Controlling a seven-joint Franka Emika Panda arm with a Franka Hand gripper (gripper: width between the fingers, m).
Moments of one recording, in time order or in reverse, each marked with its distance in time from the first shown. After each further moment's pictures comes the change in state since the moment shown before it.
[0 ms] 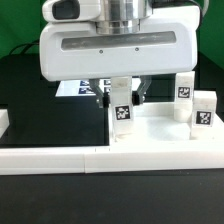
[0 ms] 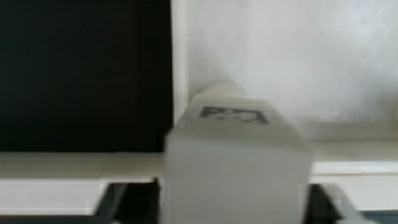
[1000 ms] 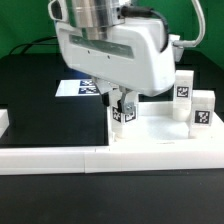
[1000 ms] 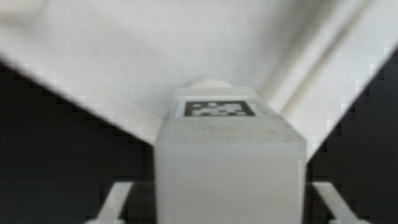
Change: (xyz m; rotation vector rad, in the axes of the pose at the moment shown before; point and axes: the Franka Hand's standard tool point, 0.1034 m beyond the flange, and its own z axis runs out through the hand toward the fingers) arm 0.002 0.005 0.004 0.077 -0.060 1.089
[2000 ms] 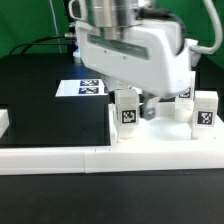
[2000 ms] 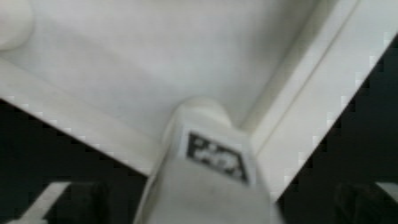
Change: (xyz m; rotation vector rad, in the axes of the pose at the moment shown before) arm -0.022 -0.009 0.004 -0.008 0.066 -0.146
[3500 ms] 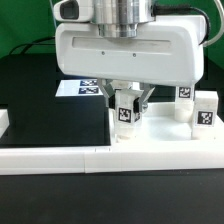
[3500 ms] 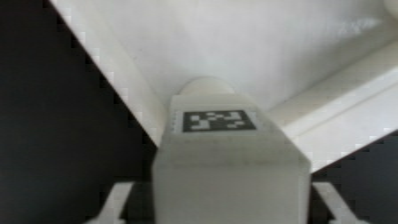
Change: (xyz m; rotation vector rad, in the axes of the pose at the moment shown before) arm 0.012 0.006 0.001 -0.007 0.055 -0.256
